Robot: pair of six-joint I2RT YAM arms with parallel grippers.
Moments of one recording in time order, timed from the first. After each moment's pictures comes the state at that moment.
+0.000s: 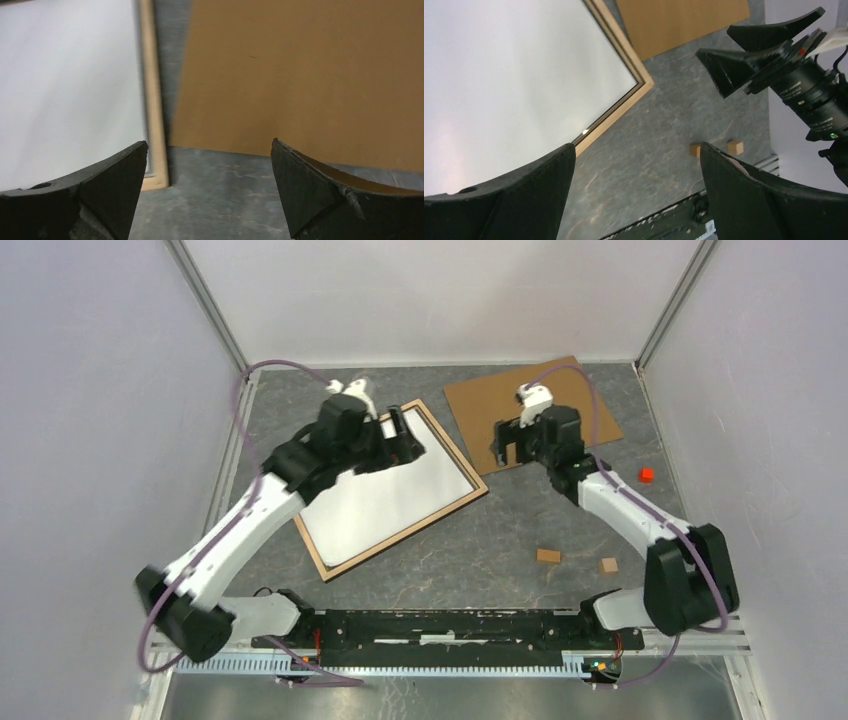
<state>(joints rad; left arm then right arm) -0.62 1.13 1.27 -0.72 -0.08 -0.69 0.42 1.34 0.85 0.06 -0.07 -0.01</state>
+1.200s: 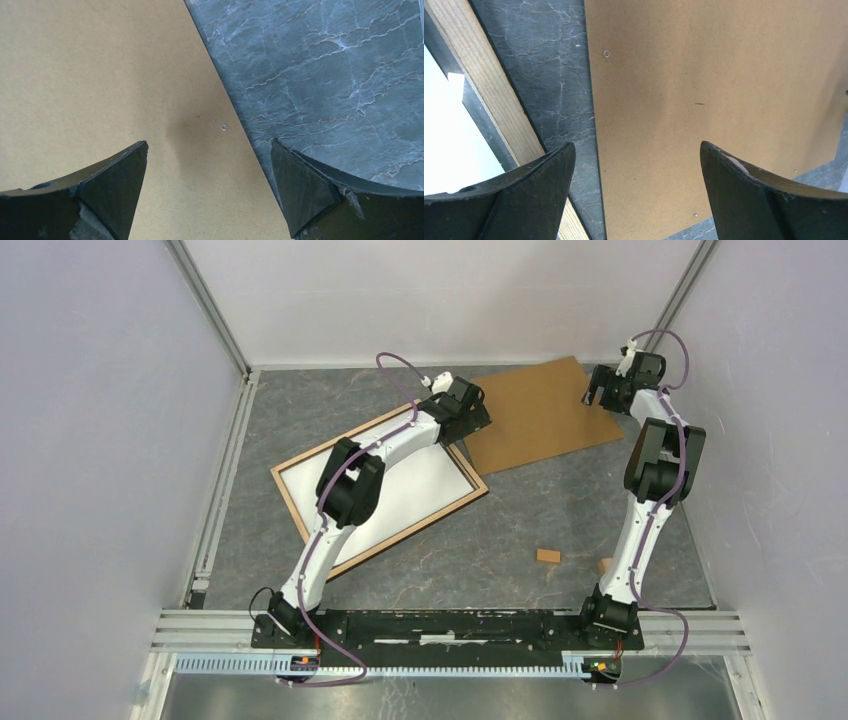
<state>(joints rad) -0.67 2.43 2.06 -0.44 -0.24 -0.96 -0.27 2.36 1.87 -0.25 -0.22 0.06</state>
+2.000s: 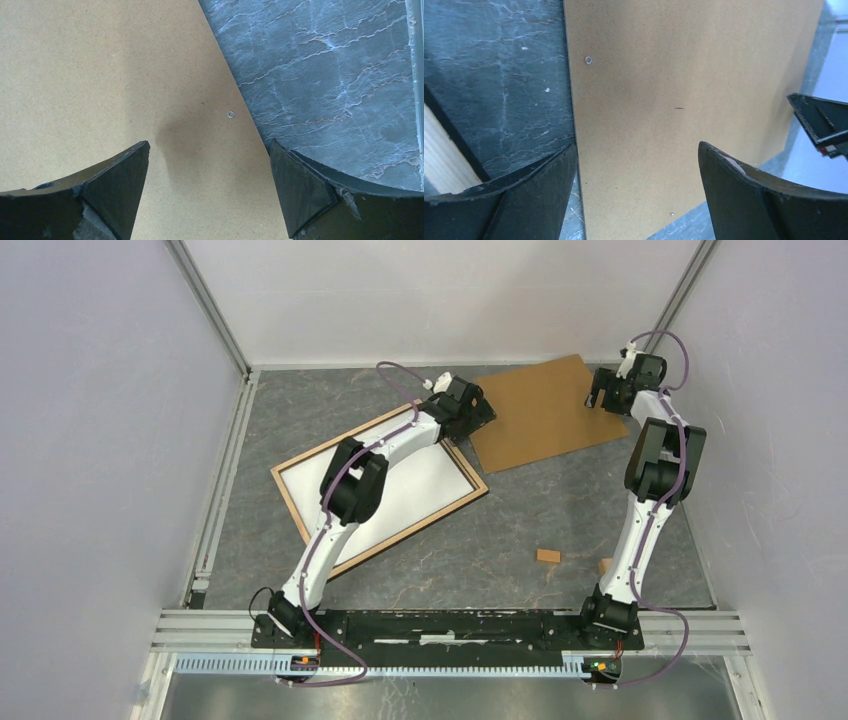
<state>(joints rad) -0.66 2.50 2.12 -0.38 -0.14 -1.08 -0.27 2.37 1.87 -0.27 -0.19 0.01</state>
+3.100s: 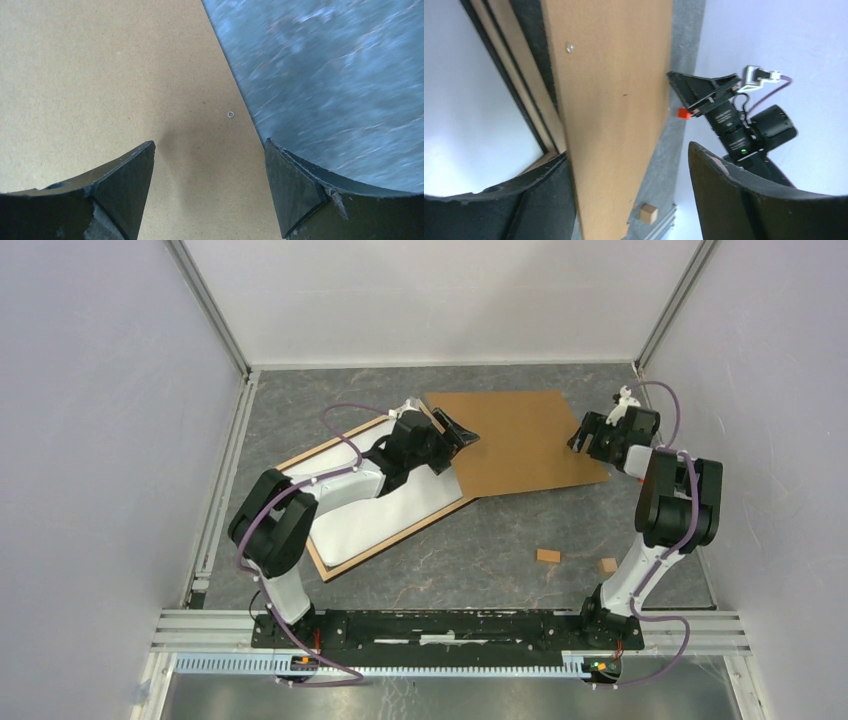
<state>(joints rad) -0.68 1.77 1.13 0.19 0.04 -1.23 -0.27 1.89 1.03 0.14 -0.31 0.13</state>
